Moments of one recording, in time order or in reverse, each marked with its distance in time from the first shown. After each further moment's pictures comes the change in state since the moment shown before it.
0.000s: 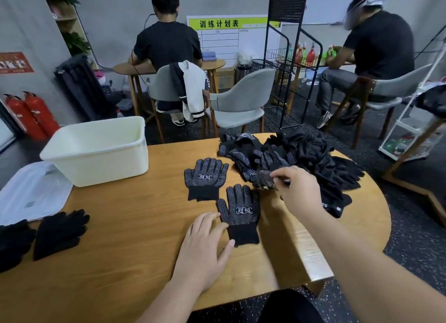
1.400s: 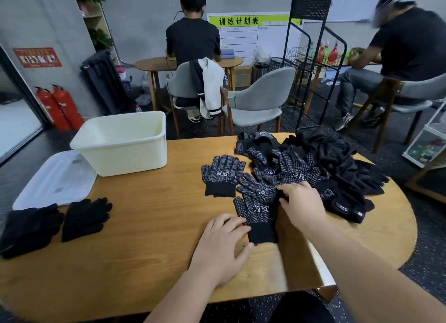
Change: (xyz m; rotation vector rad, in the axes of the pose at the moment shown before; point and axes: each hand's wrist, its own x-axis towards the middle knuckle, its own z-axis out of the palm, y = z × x) left_hand 0.002 -0.001 0.003 -0.032 -0.012 0.125; right_hand -0.011 0.011 0.046 -0.418 -0.214 -0.092
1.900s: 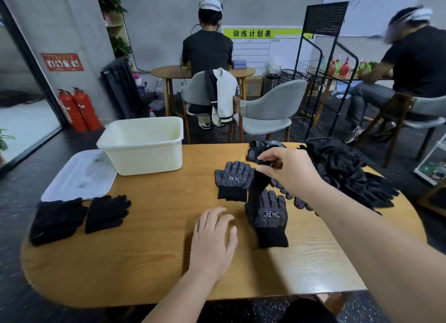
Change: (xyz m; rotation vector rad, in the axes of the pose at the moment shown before) left_hand -0.023 -0.022 -0.016 -0.066 0.356 -0.243; right_hand 0.037 -0.090 -0.114 0.477 0.024 -0.260
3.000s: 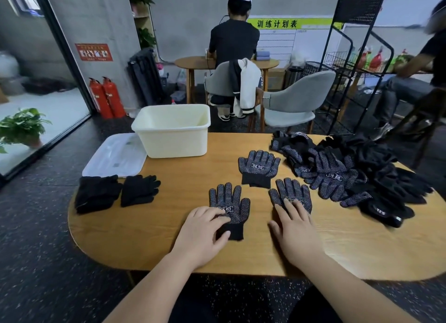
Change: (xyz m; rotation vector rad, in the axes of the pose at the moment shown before) left_hand -0.032 -0.080 -0.054 0.186 -0.286 0.116; right_hand -0.138 0.023 0.135 -0.502 -0.265 0.160
